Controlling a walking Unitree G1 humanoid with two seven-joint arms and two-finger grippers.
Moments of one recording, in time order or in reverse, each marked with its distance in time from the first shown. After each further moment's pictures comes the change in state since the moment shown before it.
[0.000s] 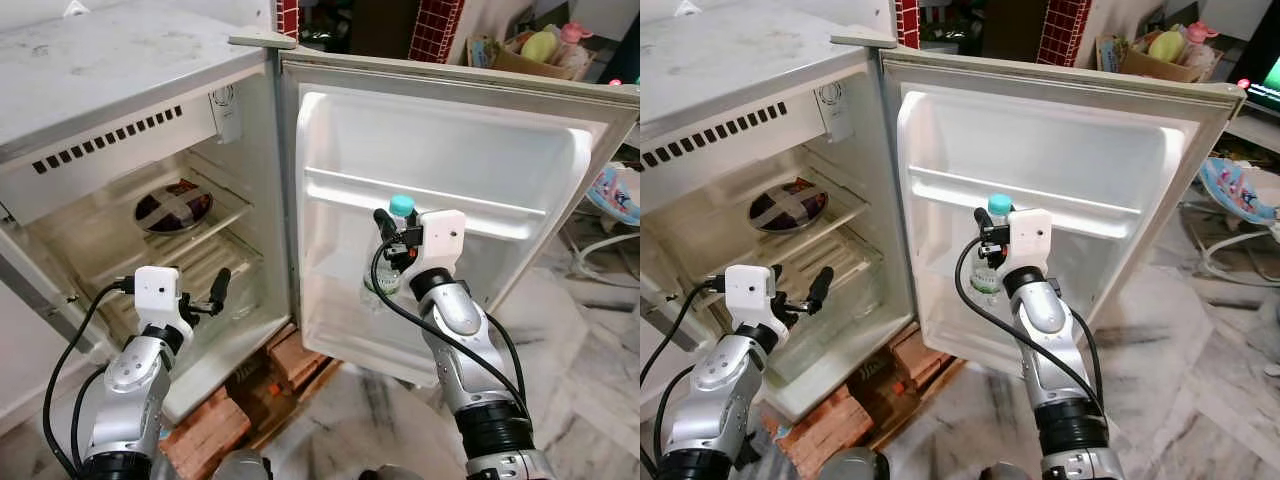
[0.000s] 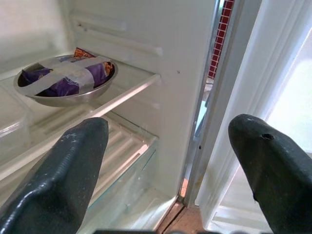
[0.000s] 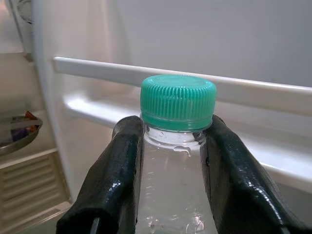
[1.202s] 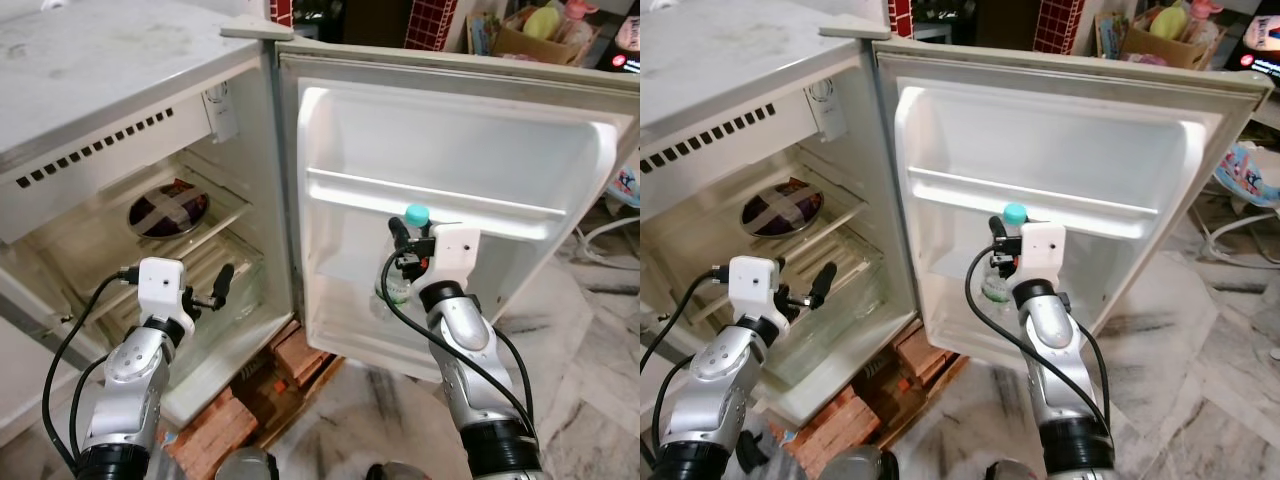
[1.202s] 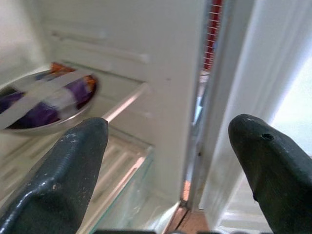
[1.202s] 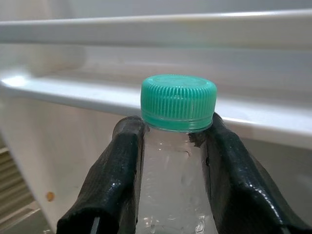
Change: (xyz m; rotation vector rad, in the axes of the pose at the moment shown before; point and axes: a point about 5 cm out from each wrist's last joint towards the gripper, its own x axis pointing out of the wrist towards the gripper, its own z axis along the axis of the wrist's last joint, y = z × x) left arm 0.008 -0.004 0.011 0.046 -0.008 -0.042; right arm -0.020 -0.012 -0.009 -0.002 0.018 -0.091
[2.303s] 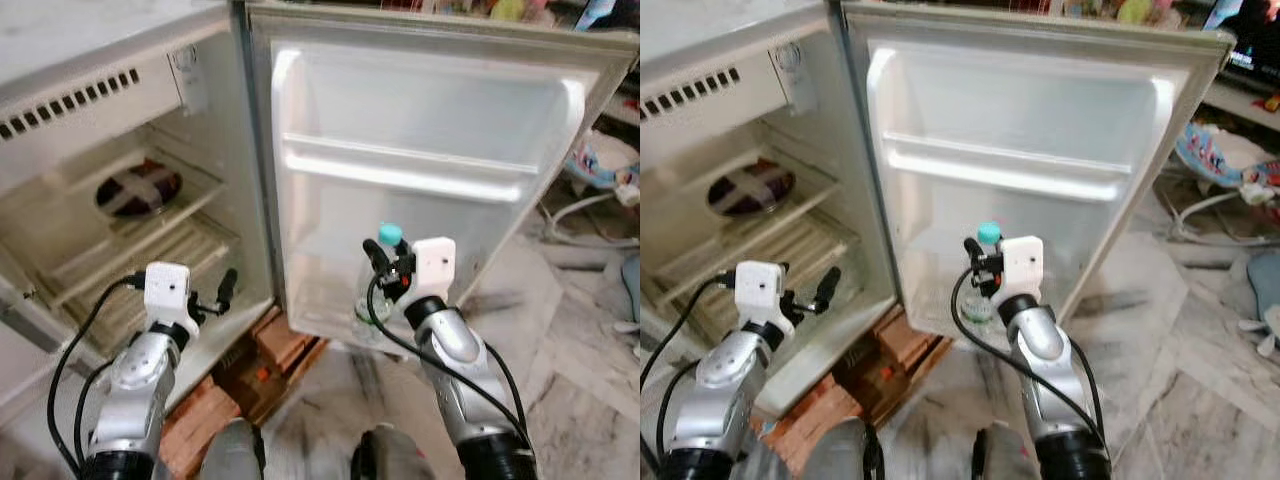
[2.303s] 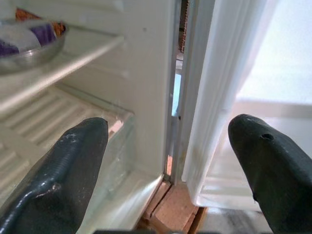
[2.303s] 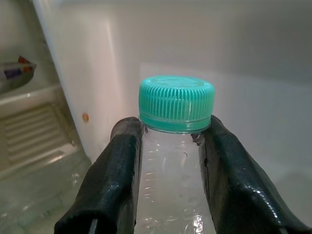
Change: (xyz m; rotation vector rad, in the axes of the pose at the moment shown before) left arm -0.006 -0.006 -0.008 0.000 0.030 0.014; right arm -0.007 0.019 -0.012 0.034 0.076 0.160
